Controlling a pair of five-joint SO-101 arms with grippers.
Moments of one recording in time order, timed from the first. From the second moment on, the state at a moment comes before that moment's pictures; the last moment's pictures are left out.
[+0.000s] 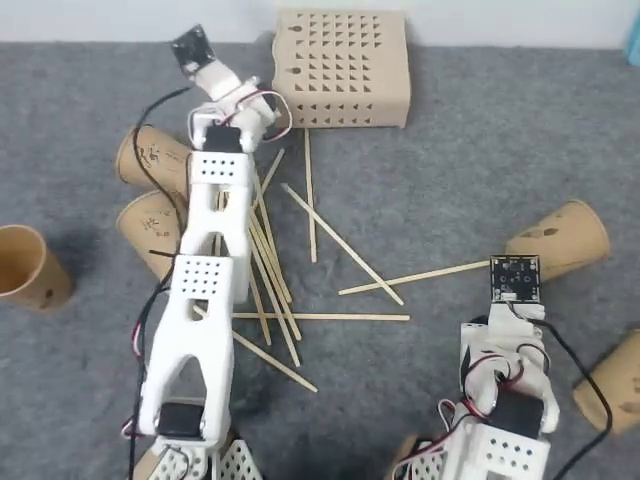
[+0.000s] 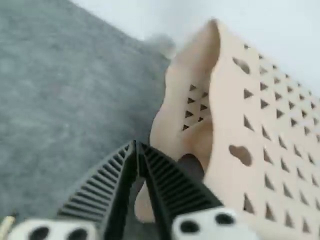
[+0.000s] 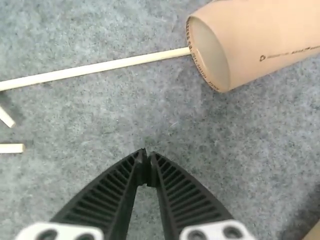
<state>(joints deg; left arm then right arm) -1.8 87.2 -92.9 53.2 38.4 12.2 -103.5 92.8 70.6 14.1</state>
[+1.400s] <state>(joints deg) 13.0 61.0 -93.7 98.7 11.1 13.9 -103.5 92.8 70.6 14.2</state>
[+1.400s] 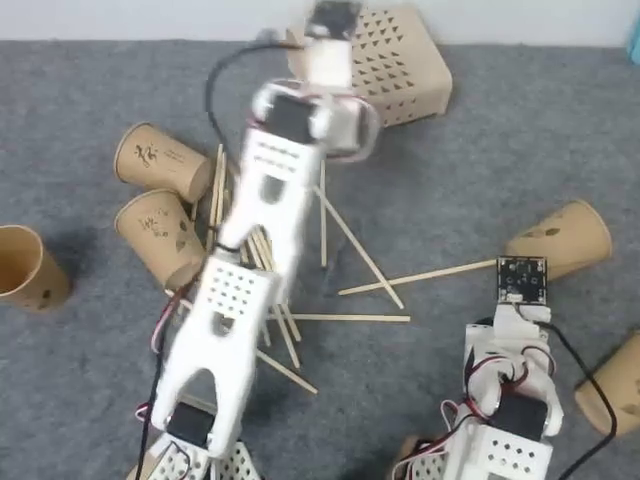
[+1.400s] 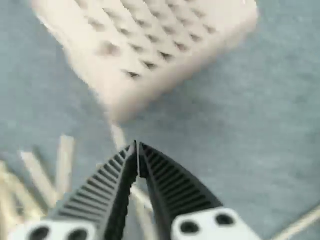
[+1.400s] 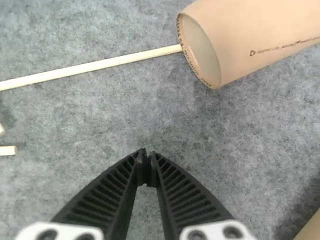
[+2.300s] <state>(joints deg) 13.8 12.3 -23.4 85.8 3.4 13.9 -103.5 92.8 70.6 14.2</state>
